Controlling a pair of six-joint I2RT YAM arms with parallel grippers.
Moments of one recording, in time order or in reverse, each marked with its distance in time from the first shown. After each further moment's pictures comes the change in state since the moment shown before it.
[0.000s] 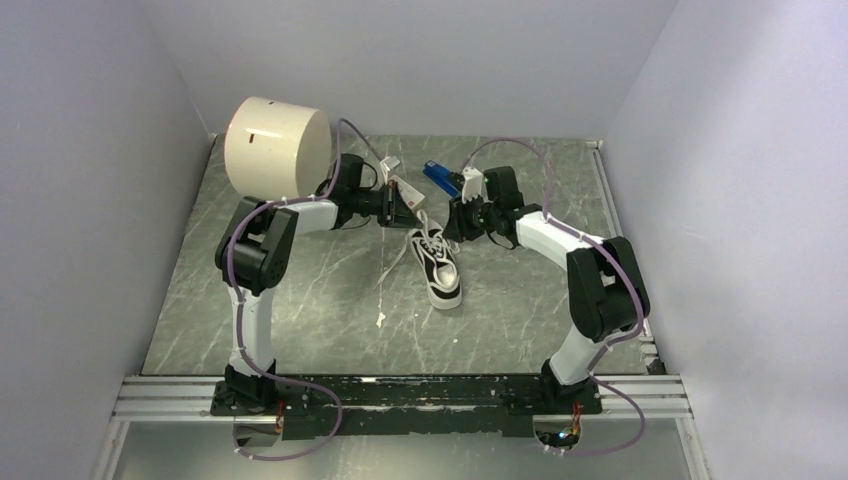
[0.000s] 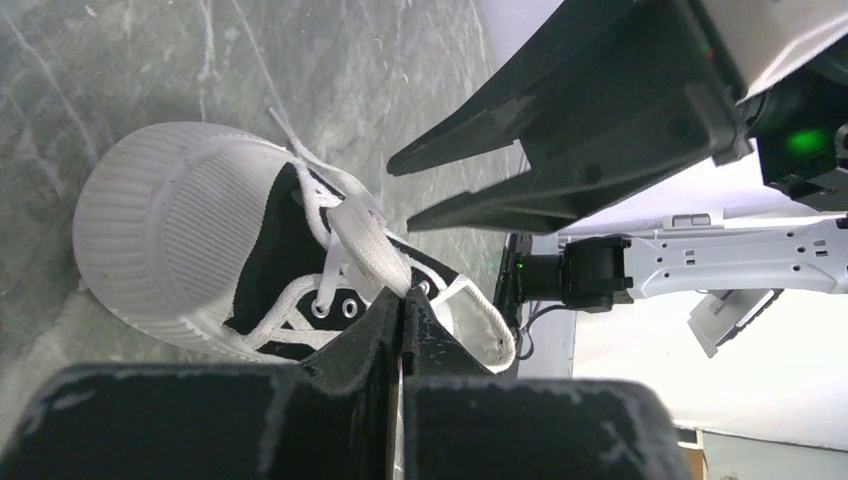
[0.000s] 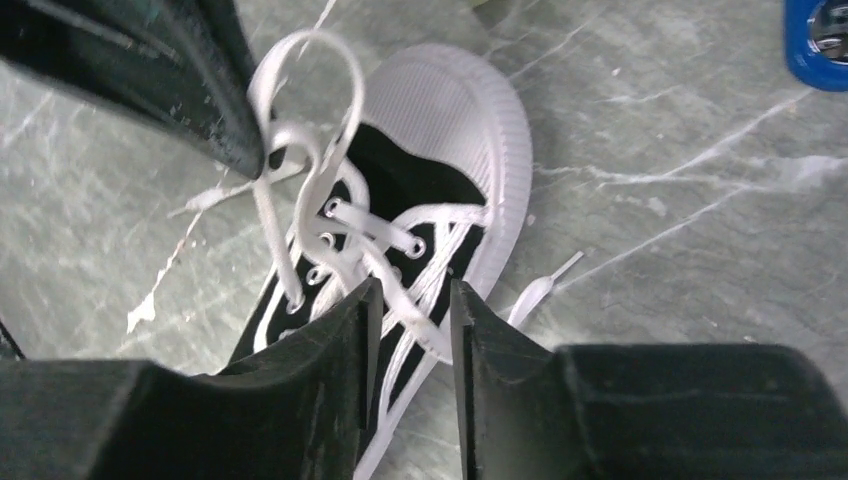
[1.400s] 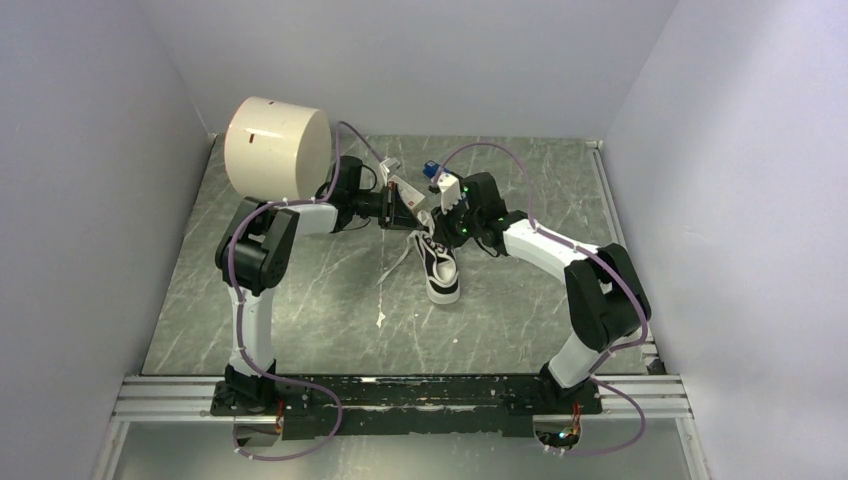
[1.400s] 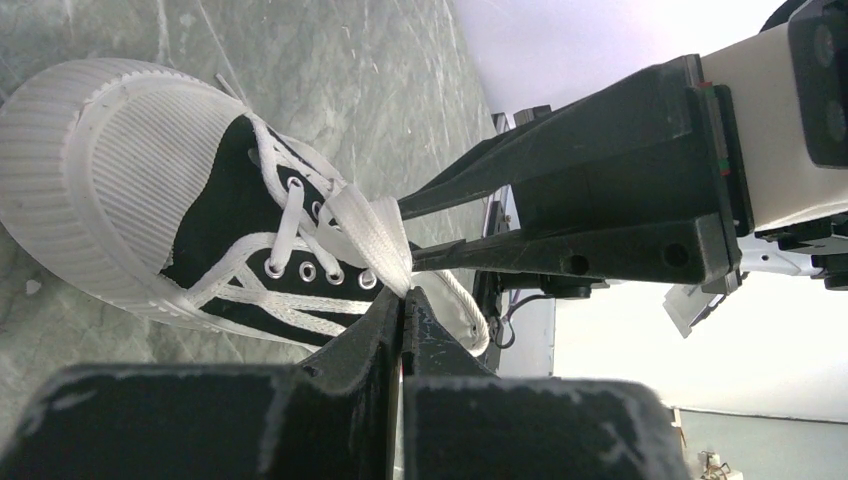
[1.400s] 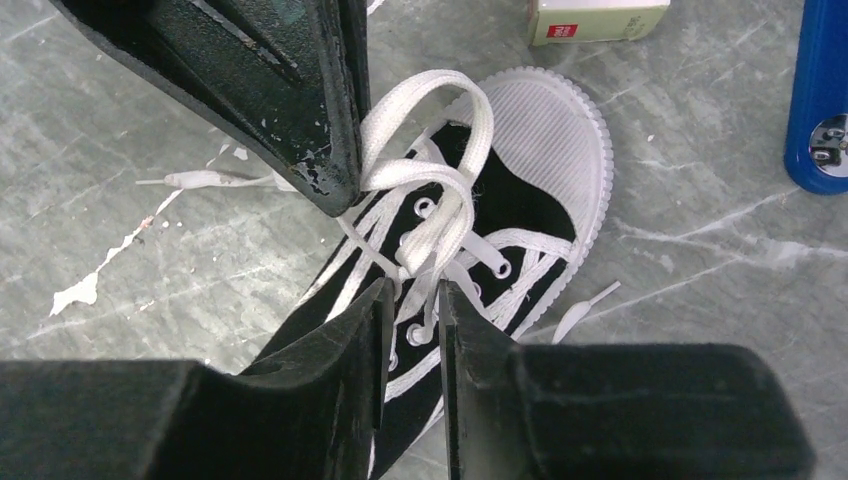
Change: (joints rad) left arm 0.000 0.000 -0.036 0.107 0.058 -0.072; right arm 0.137 -0.057 -0.033 0.018 0.124 -0.183
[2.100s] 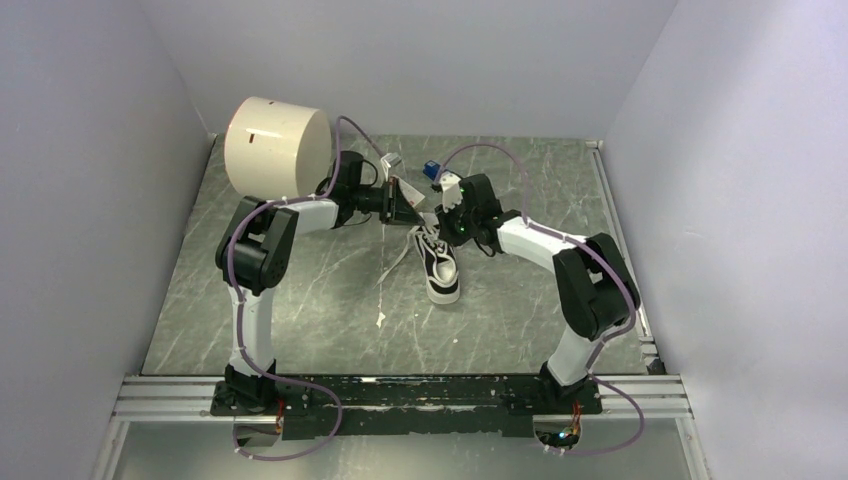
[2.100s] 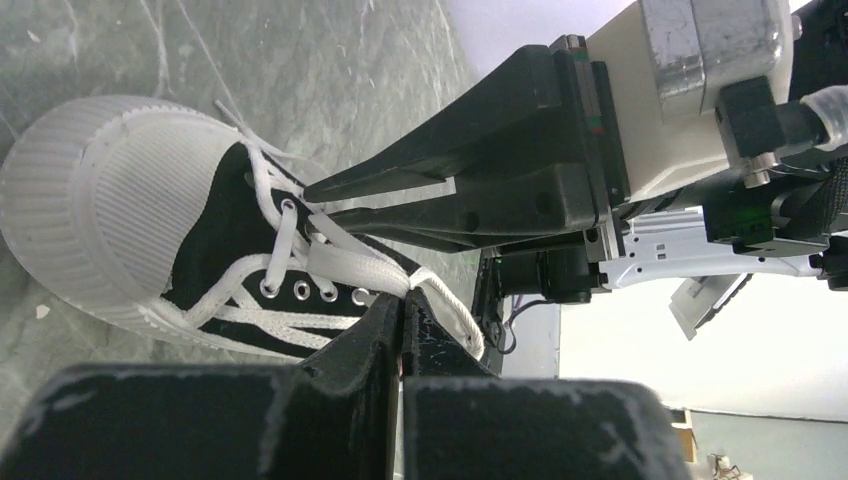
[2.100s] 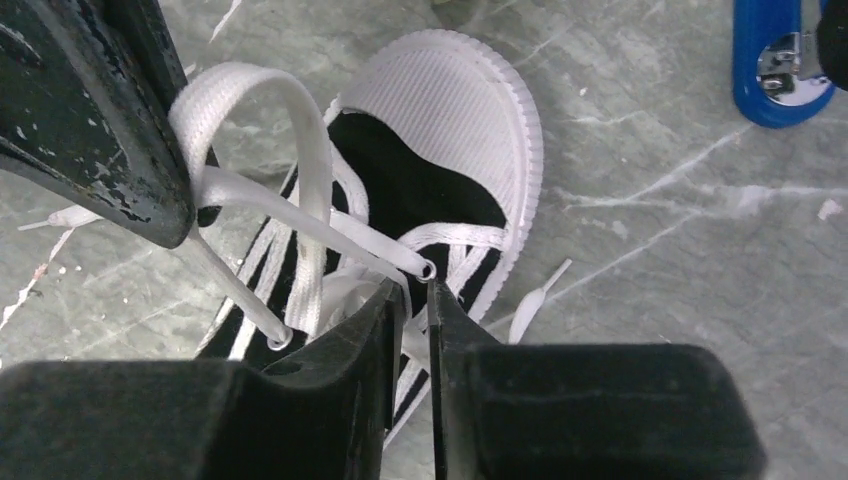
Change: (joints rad) left arm 0.000 0.001 0.035 -0.034 -0.002 0.012; right arm -0.008 0.081 0.014 0.034 0.127 0.055
